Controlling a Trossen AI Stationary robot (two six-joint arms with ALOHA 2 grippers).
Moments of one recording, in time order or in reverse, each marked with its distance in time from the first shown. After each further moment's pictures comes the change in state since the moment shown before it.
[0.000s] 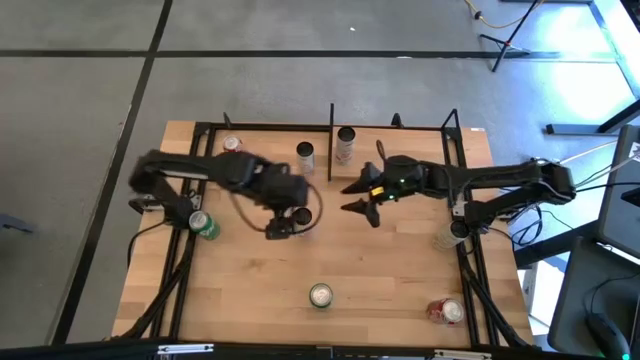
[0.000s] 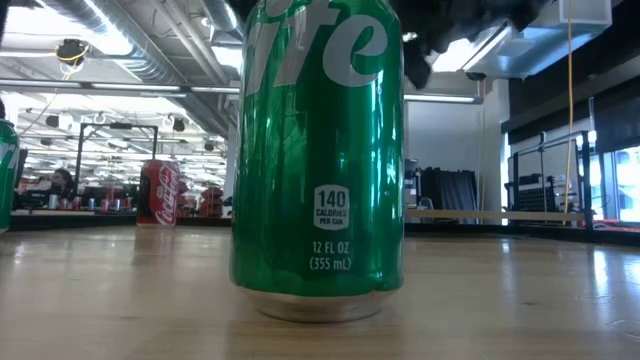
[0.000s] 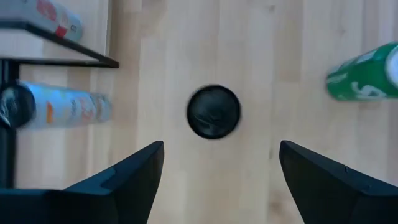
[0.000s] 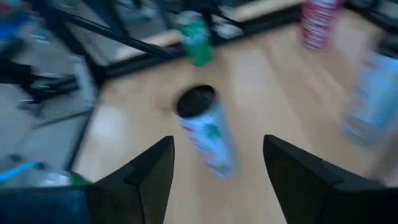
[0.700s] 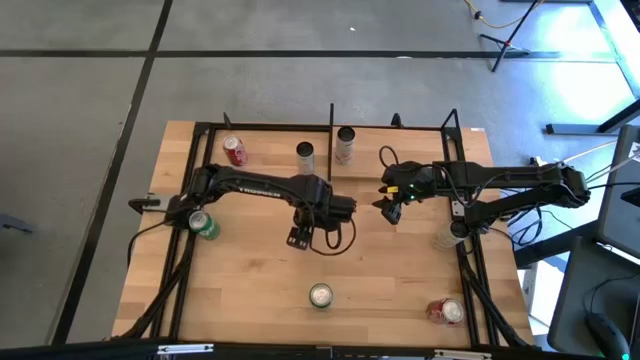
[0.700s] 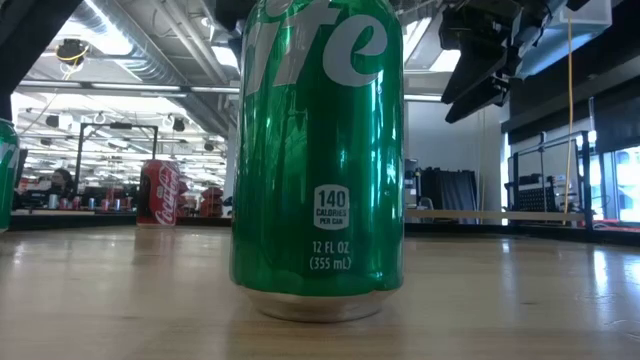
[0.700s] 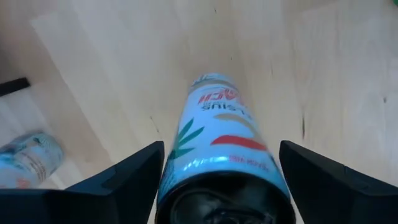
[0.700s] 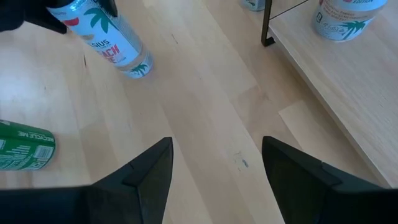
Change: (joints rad) left arm 0.061 0.481 0.213 -0.136 0.108 0.401; right arm 0.000 -0.166 0.001 -0.614 0.254 0.163
